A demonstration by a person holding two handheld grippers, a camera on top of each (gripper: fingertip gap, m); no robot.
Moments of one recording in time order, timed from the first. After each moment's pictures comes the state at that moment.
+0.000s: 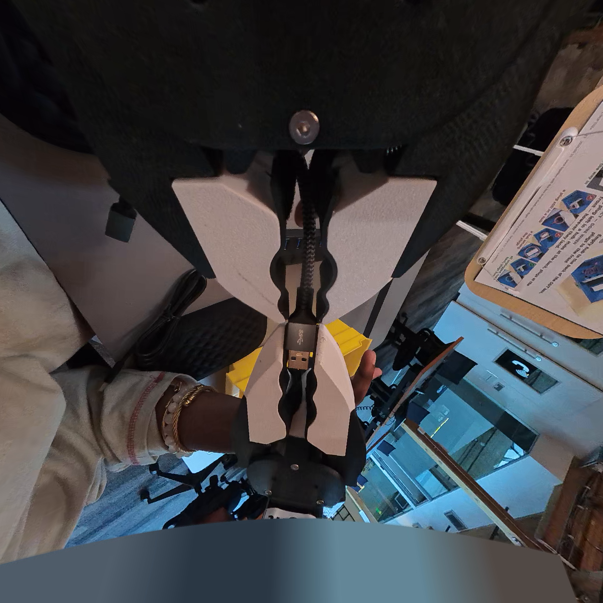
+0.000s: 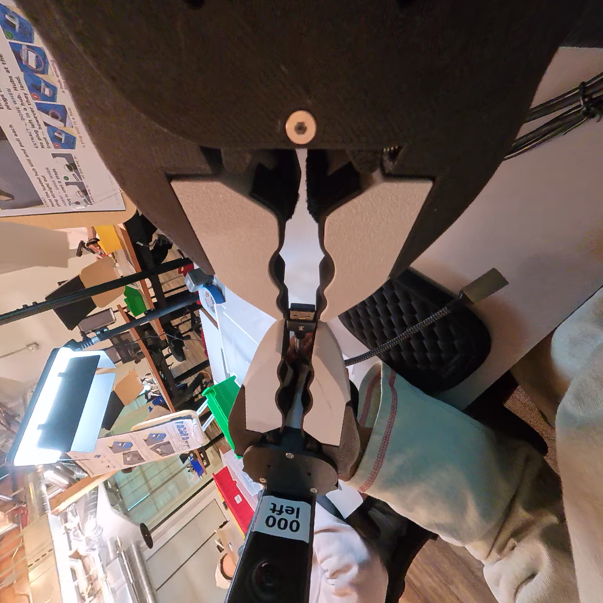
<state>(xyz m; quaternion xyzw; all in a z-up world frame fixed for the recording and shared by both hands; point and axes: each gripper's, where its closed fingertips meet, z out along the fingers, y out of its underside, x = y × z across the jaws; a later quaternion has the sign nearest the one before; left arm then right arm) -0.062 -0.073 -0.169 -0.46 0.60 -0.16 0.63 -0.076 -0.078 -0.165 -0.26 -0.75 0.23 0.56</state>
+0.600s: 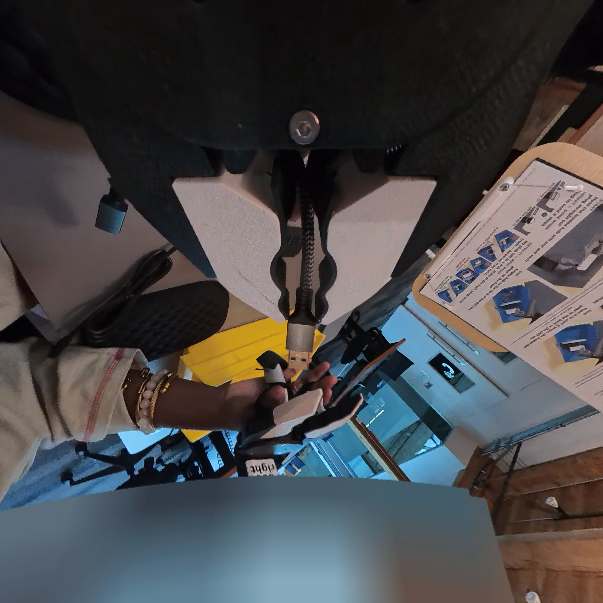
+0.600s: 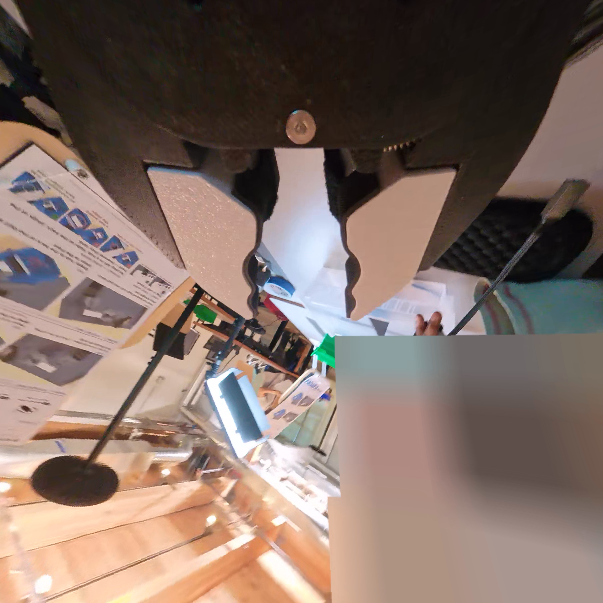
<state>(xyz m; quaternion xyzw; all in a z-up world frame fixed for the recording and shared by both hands) -0.080 -0.070 -0.149 -0.47 0.52 -0.13 0.70 -0.005 0.011 -0.108 -0.36 -0.51 0.37 0.69</state>
